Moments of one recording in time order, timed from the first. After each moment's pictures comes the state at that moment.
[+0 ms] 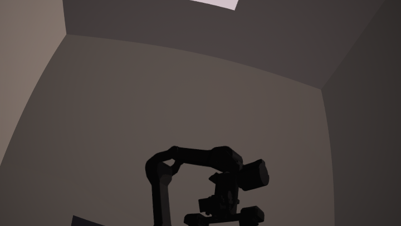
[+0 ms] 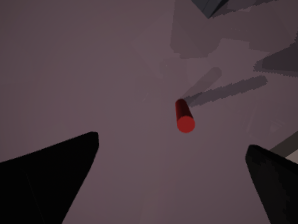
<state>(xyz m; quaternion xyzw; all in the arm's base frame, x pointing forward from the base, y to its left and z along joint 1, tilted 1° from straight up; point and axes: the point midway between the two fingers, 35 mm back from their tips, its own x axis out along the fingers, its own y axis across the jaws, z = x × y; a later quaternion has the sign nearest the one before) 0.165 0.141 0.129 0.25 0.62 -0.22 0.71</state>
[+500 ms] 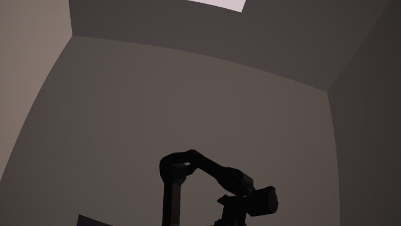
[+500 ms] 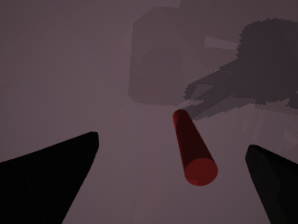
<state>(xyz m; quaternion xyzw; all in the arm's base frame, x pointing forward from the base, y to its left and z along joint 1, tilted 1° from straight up) 0.167 0.144 0.064 0.24 0.64 -0.24 0.69</state>
